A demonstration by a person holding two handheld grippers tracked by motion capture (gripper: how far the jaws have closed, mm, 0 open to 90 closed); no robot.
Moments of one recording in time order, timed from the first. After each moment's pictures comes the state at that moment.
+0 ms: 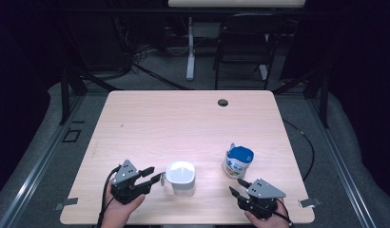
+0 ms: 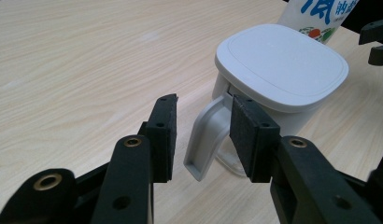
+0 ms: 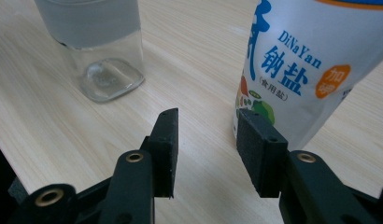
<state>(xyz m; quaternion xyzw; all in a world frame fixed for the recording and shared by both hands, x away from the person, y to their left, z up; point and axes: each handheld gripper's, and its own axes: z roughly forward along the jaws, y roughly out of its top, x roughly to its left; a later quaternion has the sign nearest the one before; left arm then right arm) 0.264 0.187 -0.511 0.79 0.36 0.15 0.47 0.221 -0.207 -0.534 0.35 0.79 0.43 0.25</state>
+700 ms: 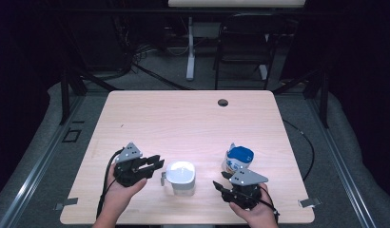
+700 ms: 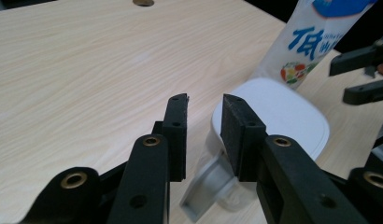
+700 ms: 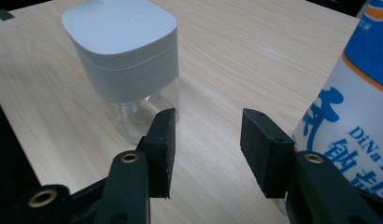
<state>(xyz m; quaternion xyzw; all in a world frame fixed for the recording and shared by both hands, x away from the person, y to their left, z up) 0.296 0.173 -0.471 0.80 0.36 0.11 0.47 0.243 -0.165 -0.507 0.34 0.81 0.43 0.20</state>
